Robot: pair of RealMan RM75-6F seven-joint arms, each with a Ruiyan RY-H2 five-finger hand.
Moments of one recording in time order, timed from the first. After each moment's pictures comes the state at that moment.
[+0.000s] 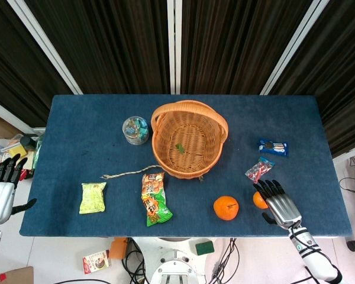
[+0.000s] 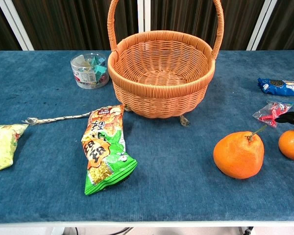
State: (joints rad) left arm -0.08 -1.11 -0.04 -1.58 1.48 1.50 0.06; right arm 0.24 -1.36 -0.05 -1.46 -1.54 1.13 -0.20
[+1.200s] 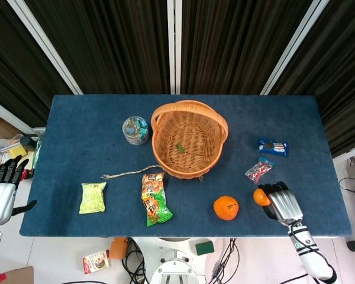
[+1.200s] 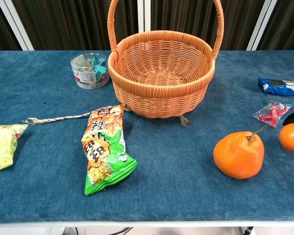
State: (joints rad) left arm -0.08 -1.10 -0.04 -1.59 1.48 1.49 0.07; right arm 0.22 -1.42 -0.03 -1.42 -1.51 1.24 -0.26
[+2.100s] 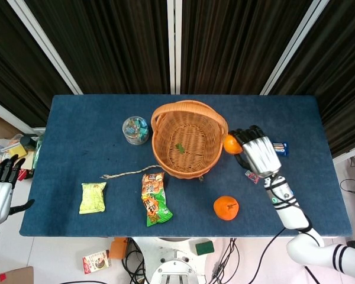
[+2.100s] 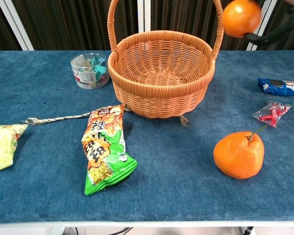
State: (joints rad) left arm -0.08 -1.09 -0.05 -1.58 1.46 1.47 0.05; right arm 0.54 -1.39 0.28 -1.63 -1.45 1.17 -0.41
